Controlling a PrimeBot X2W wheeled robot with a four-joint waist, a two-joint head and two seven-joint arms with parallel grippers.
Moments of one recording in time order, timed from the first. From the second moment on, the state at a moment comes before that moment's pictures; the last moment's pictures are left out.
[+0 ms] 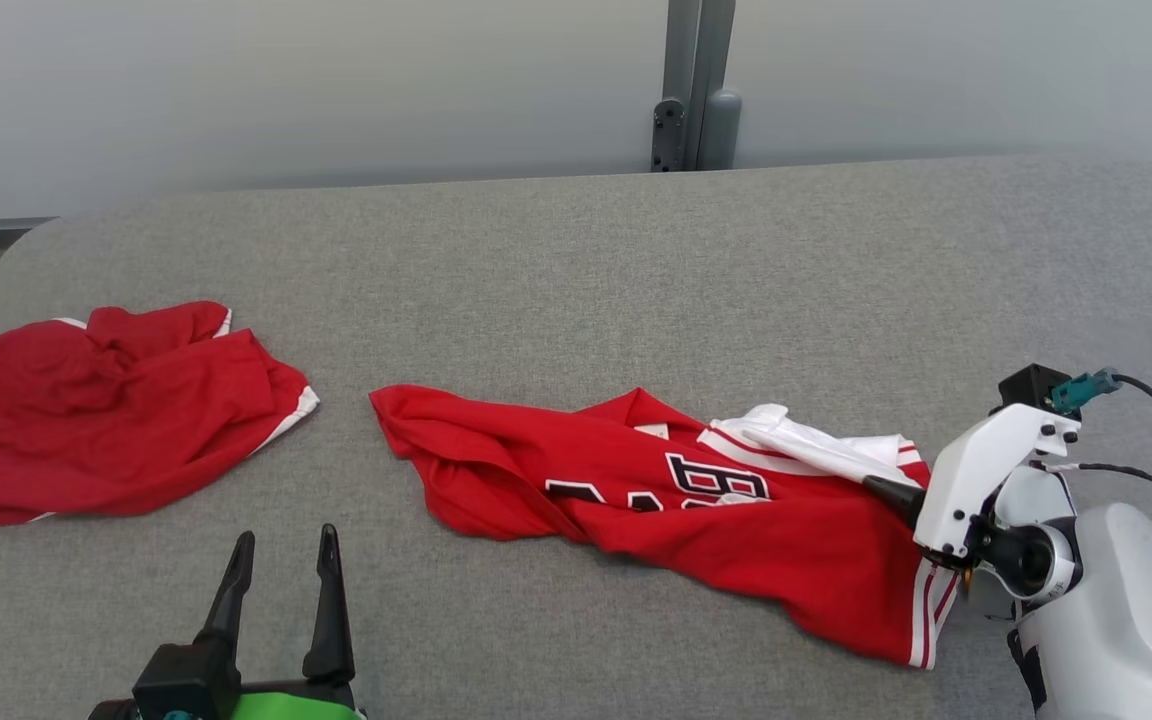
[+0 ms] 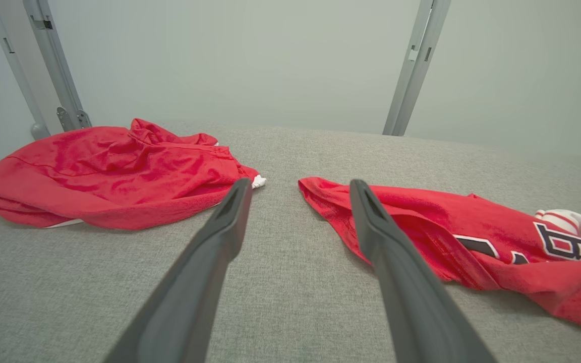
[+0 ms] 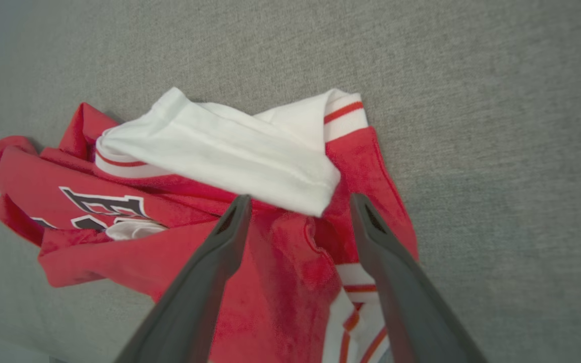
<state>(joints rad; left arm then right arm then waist) 0.10 0.15 -0.21 0.08 -0.32 0.10 -0.26 -0.37 -0.05 -0.18 0.46 0.38 0.13 0.78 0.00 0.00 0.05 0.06</state>
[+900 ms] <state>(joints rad) 0.09 0.16 -0.22 0.10 -0.33 0.10 -0.26 -0.51 -0.05 -0.16 0.61 0.41 0.13 0.57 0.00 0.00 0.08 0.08</state>
